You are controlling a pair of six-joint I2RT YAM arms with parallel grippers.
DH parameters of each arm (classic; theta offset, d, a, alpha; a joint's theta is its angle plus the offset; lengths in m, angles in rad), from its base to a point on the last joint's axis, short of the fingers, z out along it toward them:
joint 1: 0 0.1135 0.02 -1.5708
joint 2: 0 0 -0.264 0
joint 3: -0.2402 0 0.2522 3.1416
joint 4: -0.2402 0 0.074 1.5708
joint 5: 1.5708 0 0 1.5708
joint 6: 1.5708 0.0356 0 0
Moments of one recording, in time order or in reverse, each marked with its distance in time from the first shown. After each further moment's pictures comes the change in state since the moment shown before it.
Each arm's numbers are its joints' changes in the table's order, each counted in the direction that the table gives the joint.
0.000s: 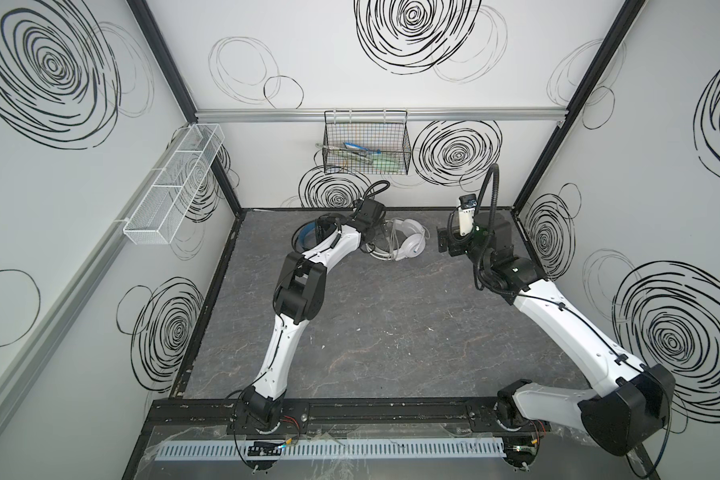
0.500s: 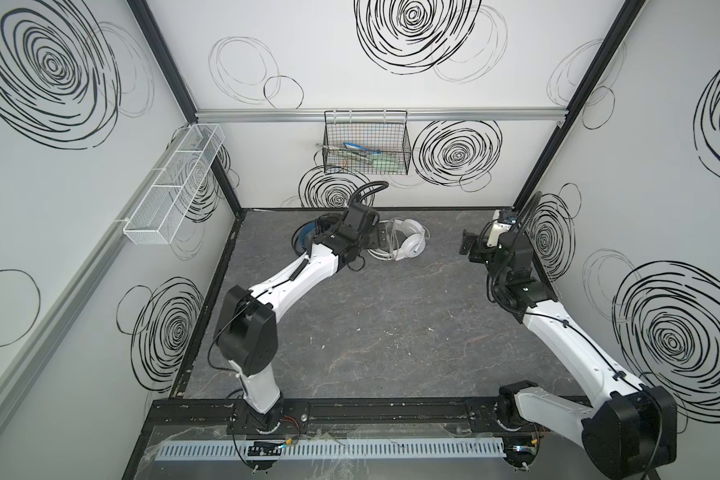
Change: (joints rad) left arm -0.096 -0.641 0.597 0.142 -0.072 0.245; right arm -0.225 -0.110 0.348 0.278 0.015 0.269
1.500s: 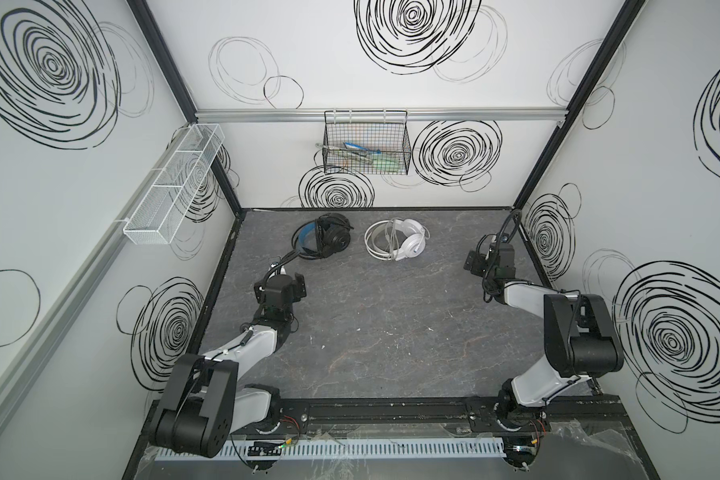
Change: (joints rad) left arm 0.447 -0.406 1.067 0.887 -0.150 0.338; right arm -0.191 0.493 0.084 0.290 -0.088 -0.014
